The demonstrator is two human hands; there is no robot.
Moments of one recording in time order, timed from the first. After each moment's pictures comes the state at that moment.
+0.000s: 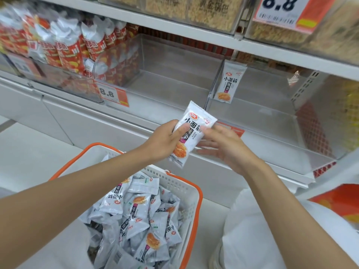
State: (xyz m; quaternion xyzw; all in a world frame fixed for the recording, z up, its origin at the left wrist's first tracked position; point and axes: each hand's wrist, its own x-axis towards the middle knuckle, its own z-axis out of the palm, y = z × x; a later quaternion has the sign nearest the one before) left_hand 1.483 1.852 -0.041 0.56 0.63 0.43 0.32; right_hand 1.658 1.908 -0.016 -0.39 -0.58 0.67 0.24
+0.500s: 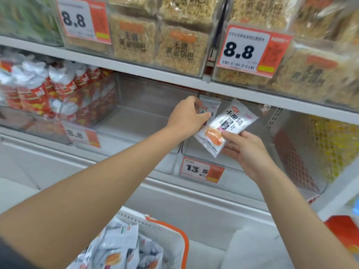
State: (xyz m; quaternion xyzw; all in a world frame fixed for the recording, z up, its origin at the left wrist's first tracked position) left_hand 1.526 2.000 0.047 0.58 0.65 0.45 0.19; right_hand 1.703 1.993 0.026 -0.45 -0.50 0.59 0.44
